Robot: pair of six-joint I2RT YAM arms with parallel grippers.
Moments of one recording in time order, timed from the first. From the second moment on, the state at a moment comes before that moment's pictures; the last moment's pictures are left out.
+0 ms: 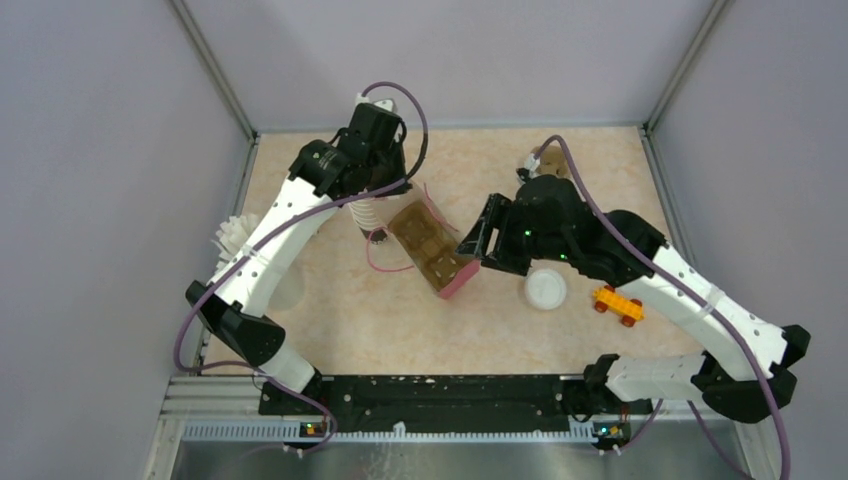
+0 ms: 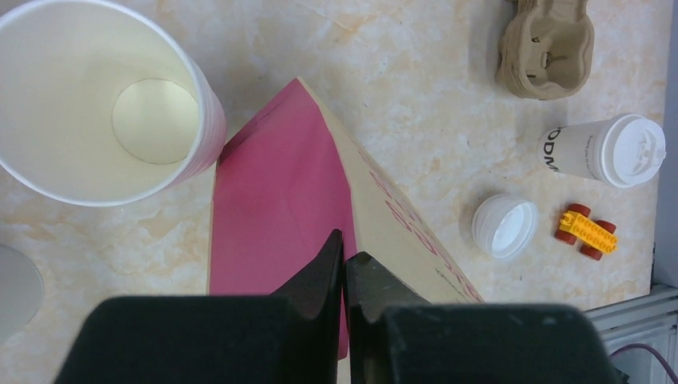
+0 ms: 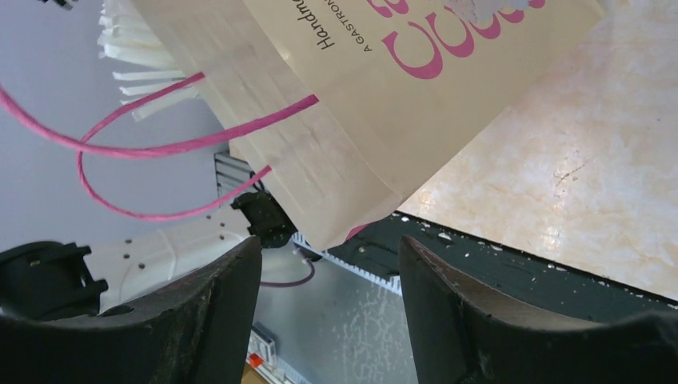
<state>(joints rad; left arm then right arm) -0.60 1.58 1.86 -1.05 -0.15 -0.59 0.93 1.14 1.46 -0.98 0.02 1.07</state>
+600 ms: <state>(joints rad) -0.60 1.58 1.80 -1.04 -0.12 -0.60 1.01 1.23 1.49 -1.06 0.24 1.18</state>
